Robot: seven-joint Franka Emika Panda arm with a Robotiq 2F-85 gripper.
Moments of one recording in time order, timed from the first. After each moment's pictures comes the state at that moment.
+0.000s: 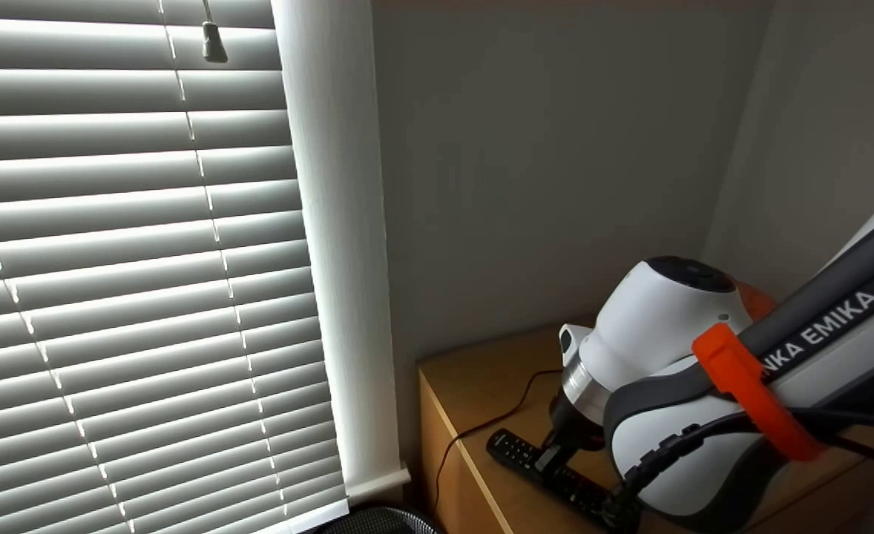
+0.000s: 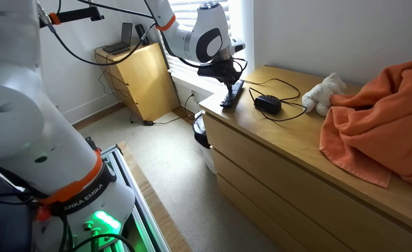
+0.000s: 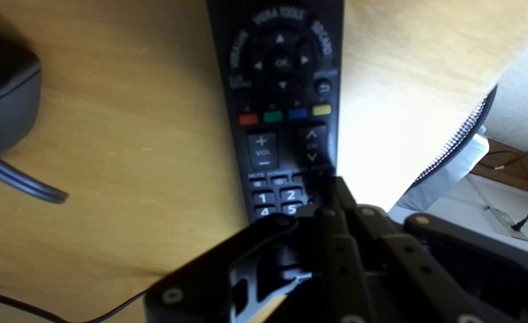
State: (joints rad) arm 0.08 0.46 0.20 -2.25 0.00 3.02 -0.20
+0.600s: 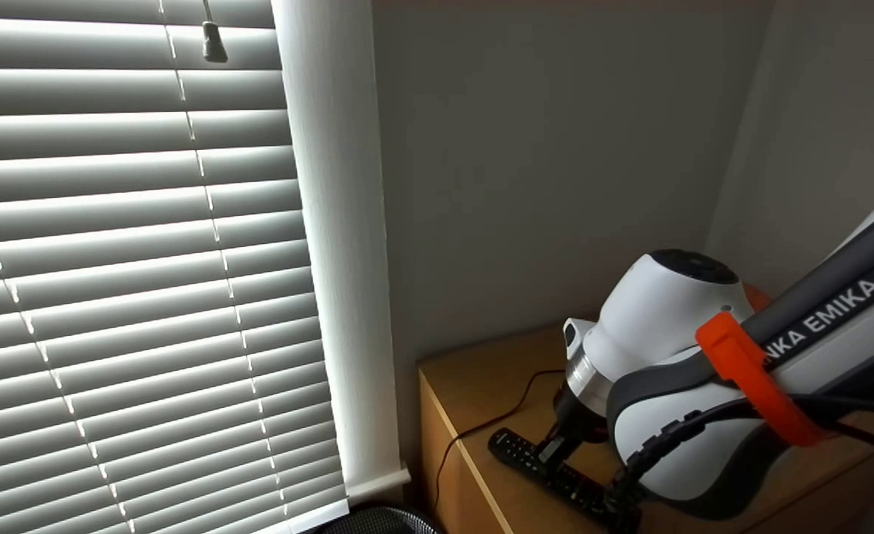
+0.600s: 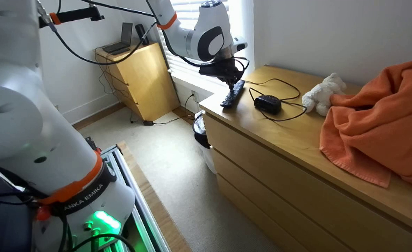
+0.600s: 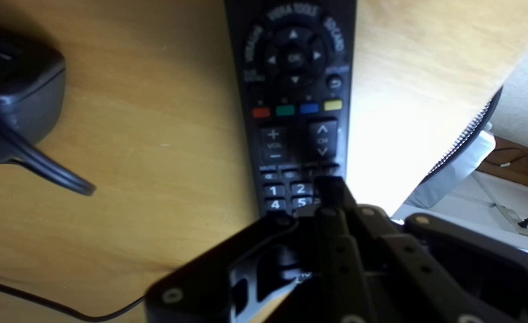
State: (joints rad) arm 0.06 0.45 0.20 -2.24 0.00 3.00 -0.20
